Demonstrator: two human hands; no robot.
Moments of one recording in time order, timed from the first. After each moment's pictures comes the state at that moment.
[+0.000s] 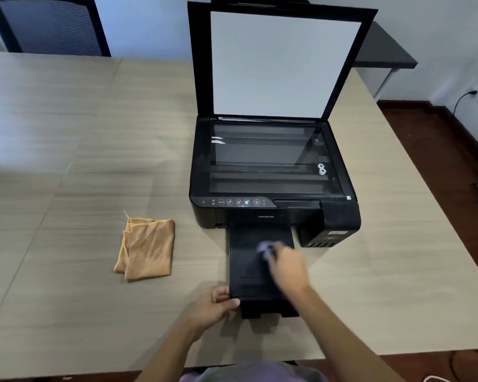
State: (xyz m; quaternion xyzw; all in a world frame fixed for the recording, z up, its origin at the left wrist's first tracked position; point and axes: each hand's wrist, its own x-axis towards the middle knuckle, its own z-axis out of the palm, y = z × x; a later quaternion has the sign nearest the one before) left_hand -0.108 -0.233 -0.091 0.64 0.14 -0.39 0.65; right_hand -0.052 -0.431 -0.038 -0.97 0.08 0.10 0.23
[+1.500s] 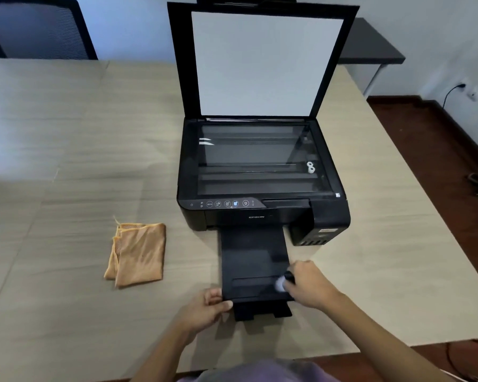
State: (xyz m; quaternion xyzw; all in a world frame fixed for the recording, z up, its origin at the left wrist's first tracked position) left_hand -0.104 -0.235 -0.090 0.66 0.15 -0.39 0.62; right_hand -0.073 -0.487 -0.016 -0.95 0.00 0.25 0.17
